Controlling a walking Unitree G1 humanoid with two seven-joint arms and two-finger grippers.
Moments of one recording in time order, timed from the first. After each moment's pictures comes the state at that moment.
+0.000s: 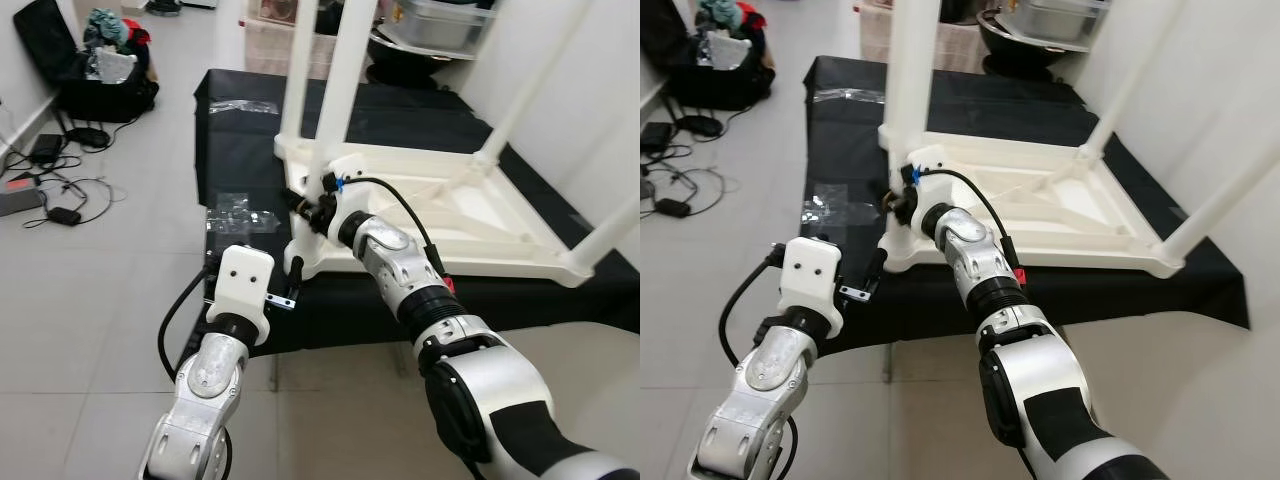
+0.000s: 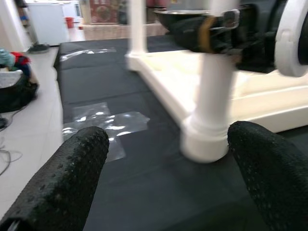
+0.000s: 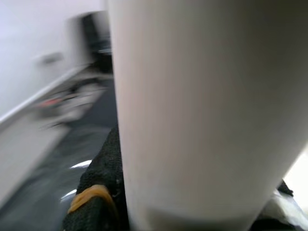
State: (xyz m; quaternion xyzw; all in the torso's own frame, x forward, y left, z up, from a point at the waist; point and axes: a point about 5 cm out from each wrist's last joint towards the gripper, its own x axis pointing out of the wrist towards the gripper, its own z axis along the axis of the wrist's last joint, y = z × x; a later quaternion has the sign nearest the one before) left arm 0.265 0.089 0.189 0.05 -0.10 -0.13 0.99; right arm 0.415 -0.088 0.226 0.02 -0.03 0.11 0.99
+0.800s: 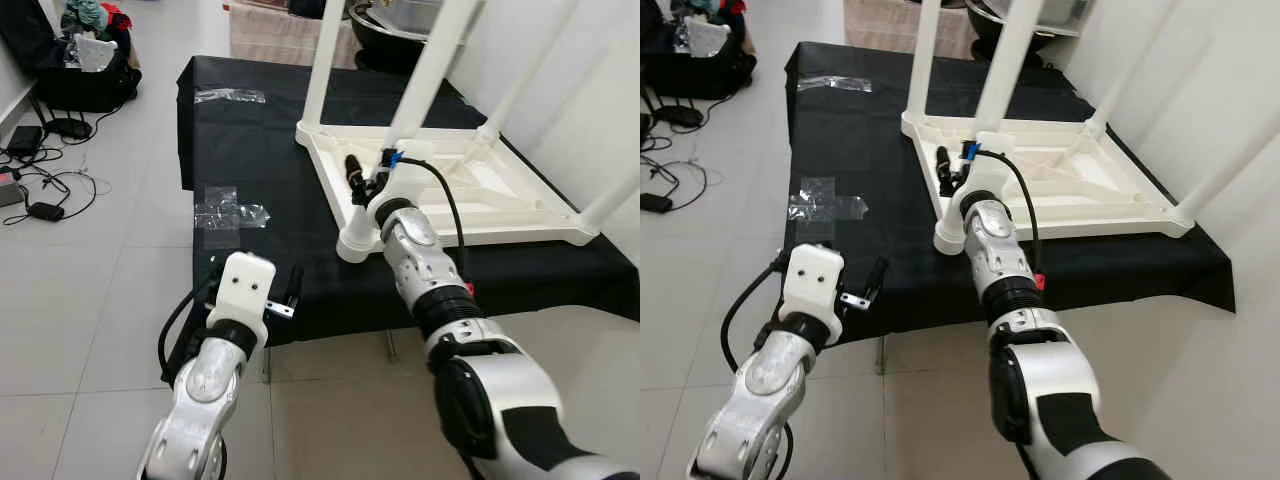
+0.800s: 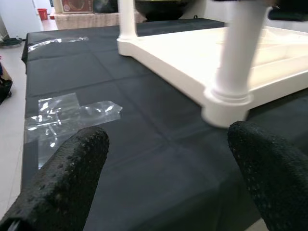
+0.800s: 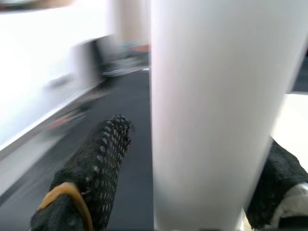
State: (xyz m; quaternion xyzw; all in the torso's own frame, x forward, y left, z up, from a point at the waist) left arm 0.260 0.094 0.174 0.07 -0.08 -0.12 0.99; right arm 0.402 -0.103 0.225 0.03 -0.08 0.27 0.96
